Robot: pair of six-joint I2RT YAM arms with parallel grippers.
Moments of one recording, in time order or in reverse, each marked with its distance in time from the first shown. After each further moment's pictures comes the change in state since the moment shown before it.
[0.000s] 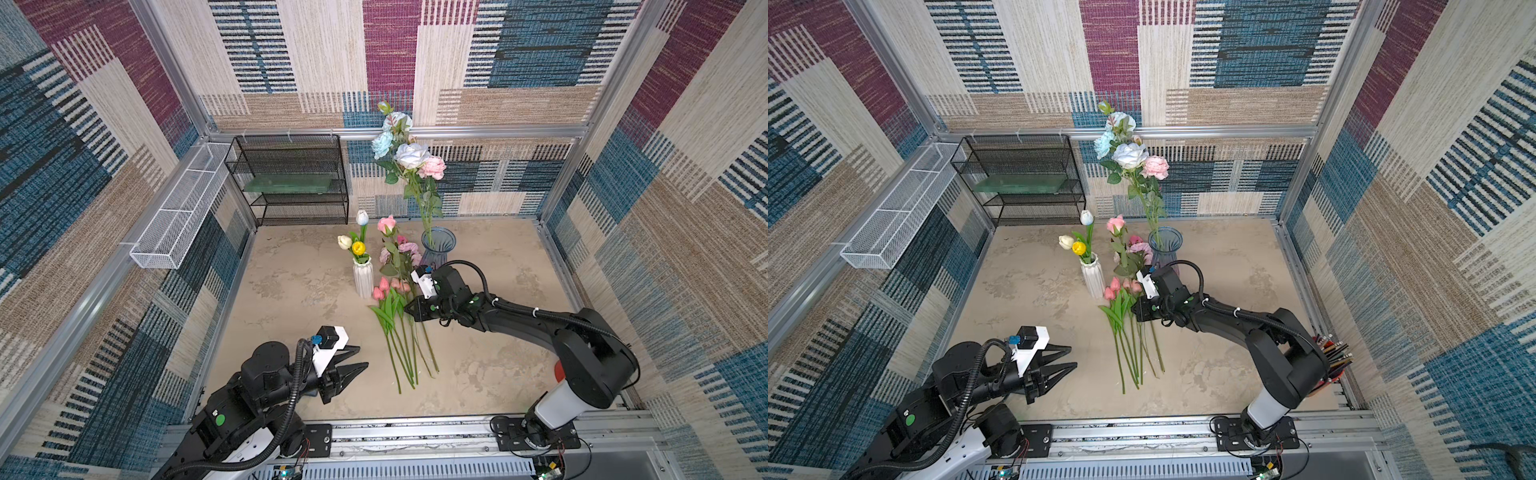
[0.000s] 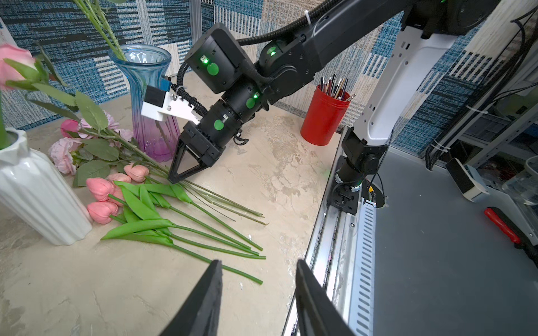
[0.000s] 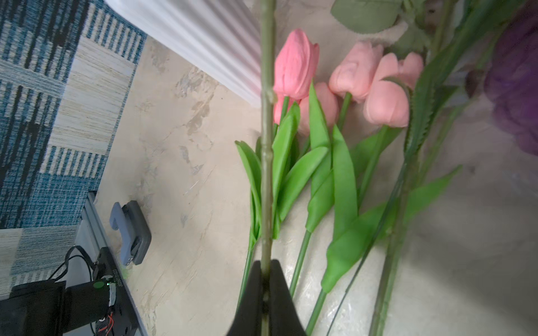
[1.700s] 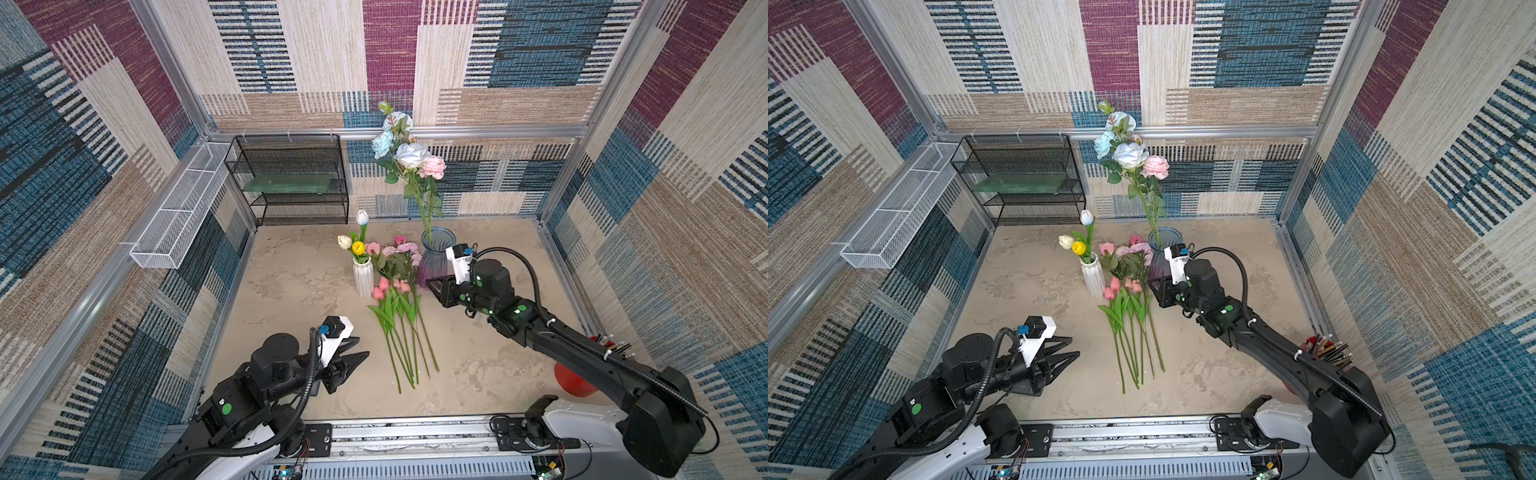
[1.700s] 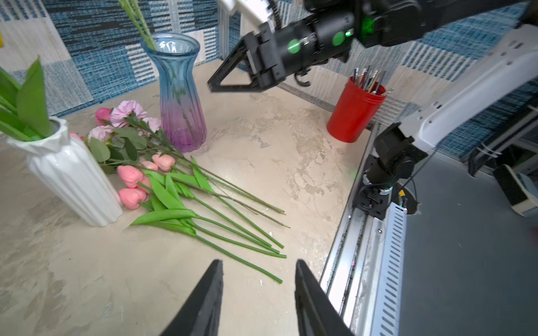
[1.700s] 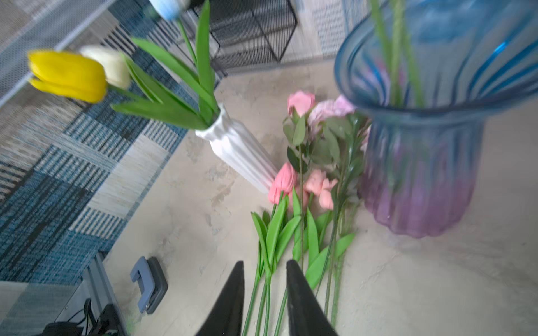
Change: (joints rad) left arm -0.027 0.147 0.079 -0.011 -0.143 -0.016; right arm -0.106 -0.478 -0.125 0.052 0.126 -0.064
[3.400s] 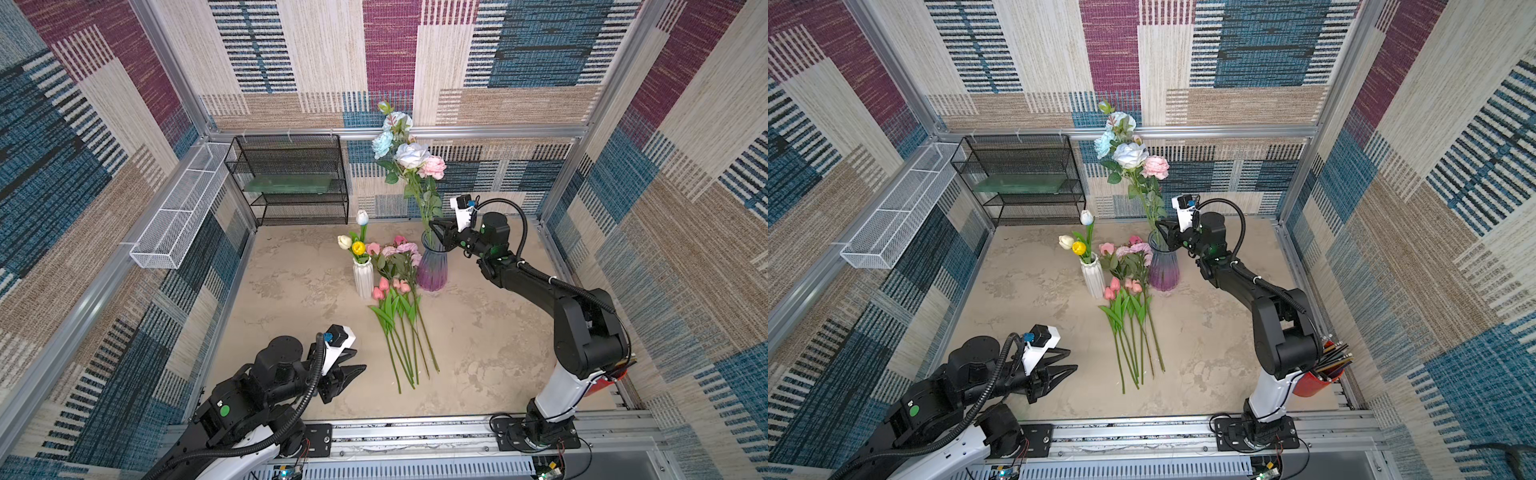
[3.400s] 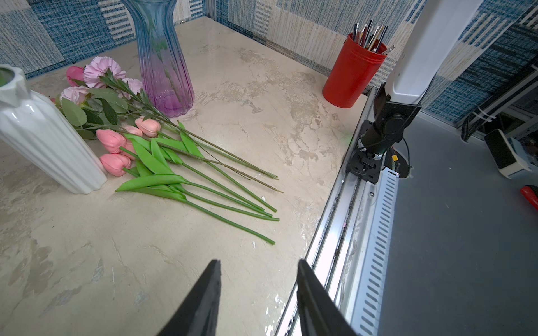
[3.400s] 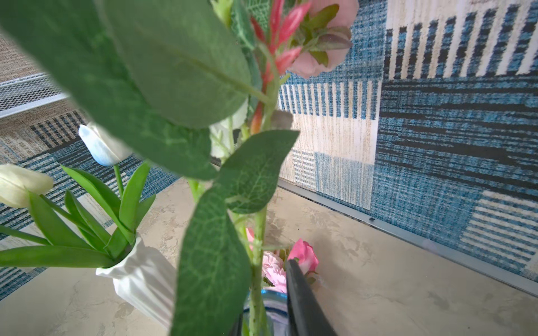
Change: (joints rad) left arm -0.005 -0.065 -0.034 -0.138 0.046 0.036; right arm -0.267 0.594 0.391 0.470 -0.306 -0.270
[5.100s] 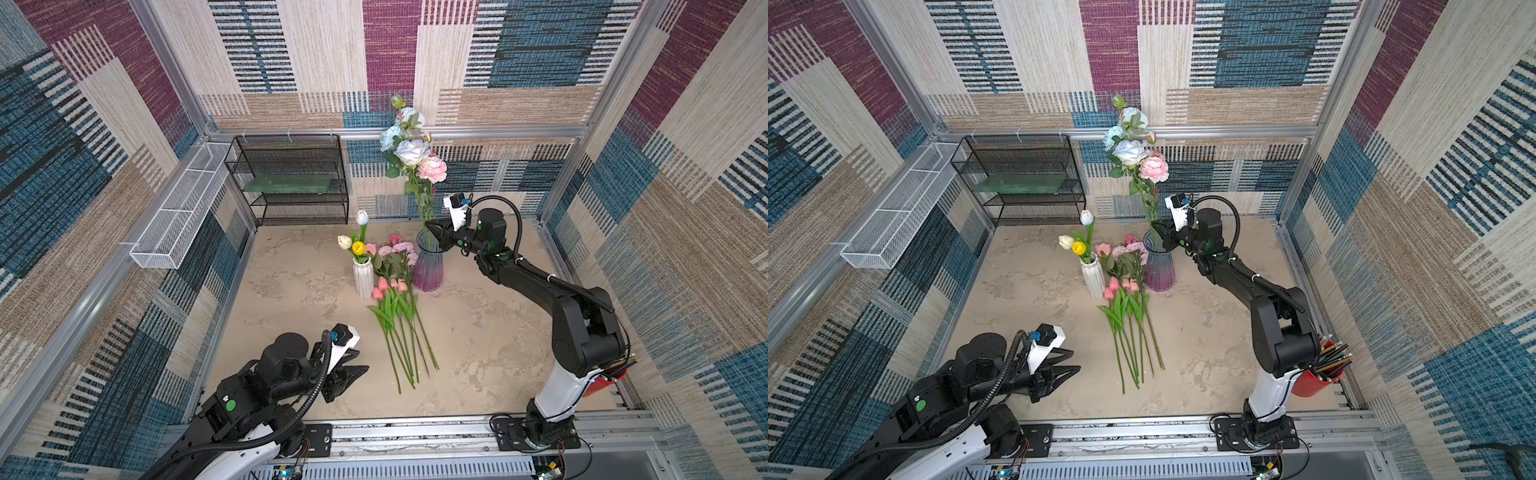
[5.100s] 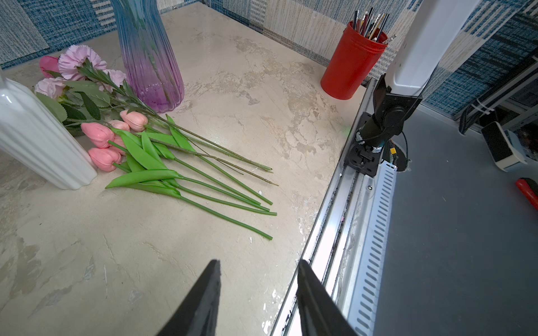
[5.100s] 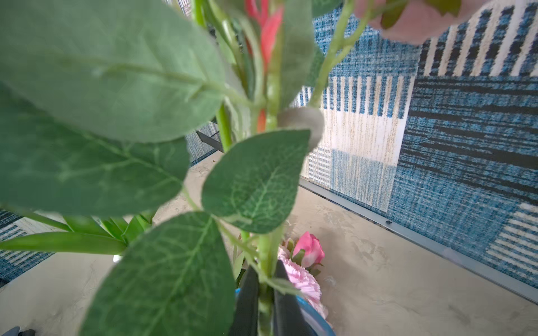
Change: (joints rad) left arm 0.000 0.037 0.000 0.000 0.018 0.004; right arm 0.008 -0.004 0.053 -0.095 -0.048 -0.057
